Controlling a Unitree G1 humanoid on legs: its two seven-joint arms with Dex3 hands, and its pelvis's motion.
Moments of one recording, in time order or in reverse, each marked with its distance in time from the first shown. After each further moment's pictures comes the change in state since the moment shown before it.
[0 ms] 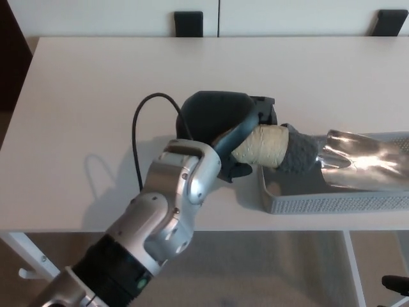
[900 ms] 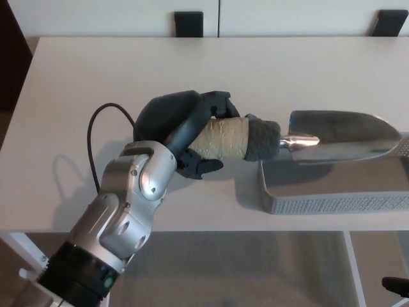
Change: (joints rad) left_arm 0.072 0.092 0.164 0.003 -0.181 -0.111 0.024; right_arm 0.003 0.000 -0.002 0.001 0.007 0.010 0.014
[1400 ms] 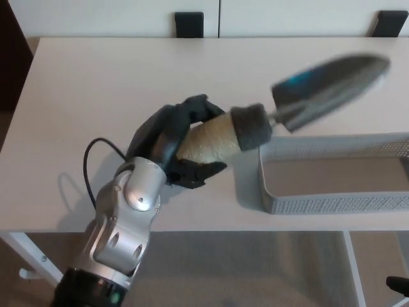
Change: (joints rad) left_arm 0.102 -0.099 0.157 -0.005 -0.133 -0.006 -0.019; right_arm 0.000 0.000 -0.021 0.000 0.031 0.025 0.012
